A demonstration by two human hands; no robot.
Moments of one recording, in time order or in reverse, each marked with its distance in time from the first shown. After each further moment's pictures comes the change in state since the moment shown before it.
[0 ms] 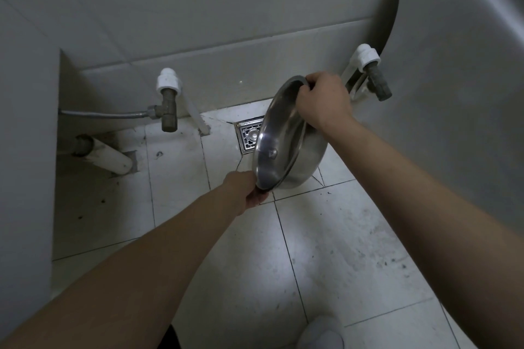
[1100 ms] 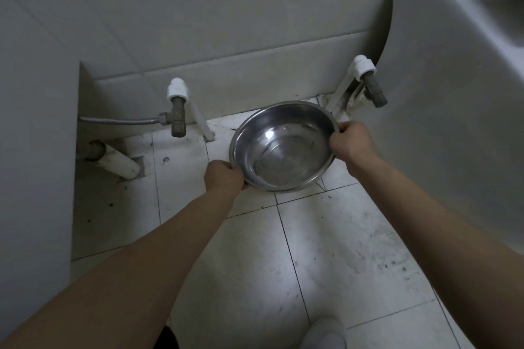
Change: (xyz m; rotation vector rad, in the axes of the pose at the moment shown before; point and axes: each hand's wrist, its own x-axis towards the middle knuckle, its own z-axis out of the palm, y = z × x) left_hand -0.005 0.013 -0.027 0.241 0.316 0.424; right_hand -0.008 0.086 0.011 0.220 -0.053 0.315
